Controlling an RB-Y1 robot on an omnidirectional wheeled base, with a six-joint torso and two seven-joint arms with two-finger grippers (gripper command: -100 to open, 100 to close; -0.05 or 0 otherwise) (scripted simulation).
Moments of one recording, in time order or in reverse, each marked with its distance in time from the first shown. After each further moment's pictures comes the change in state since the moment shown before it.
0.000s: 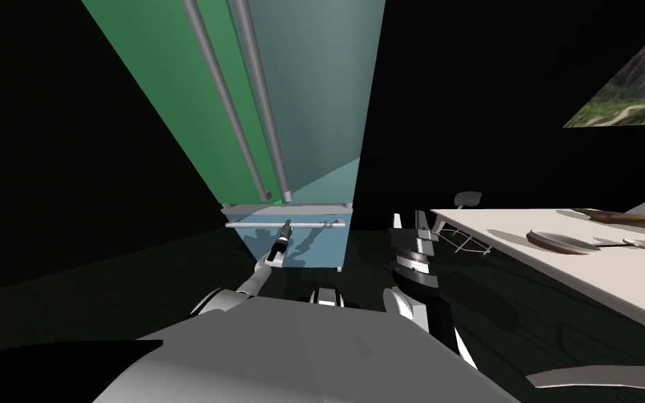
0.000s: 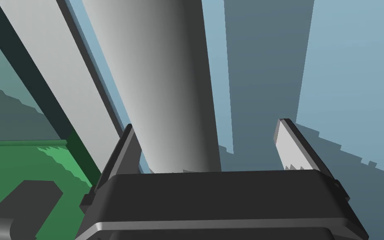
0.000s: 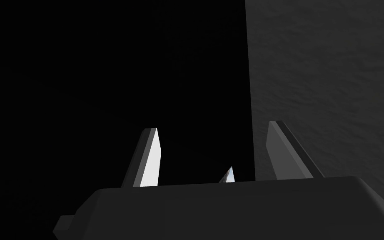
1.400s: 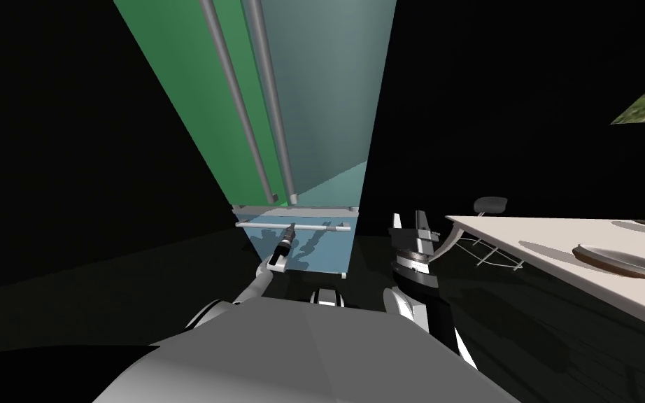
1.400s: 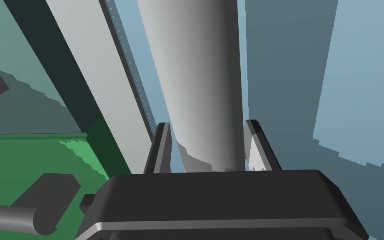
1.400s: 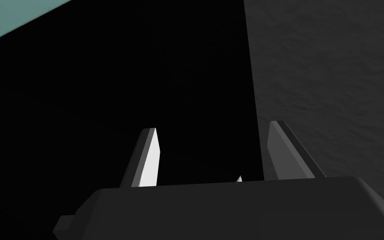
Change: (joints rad) left arm 0.088 -0.038 -0.031 -0.140 -0.062 0.040 0.013; right arm 0.001 0.000 0.000 0.000 0.000 0.000 0.000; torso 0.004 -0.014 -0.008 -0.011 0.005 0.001
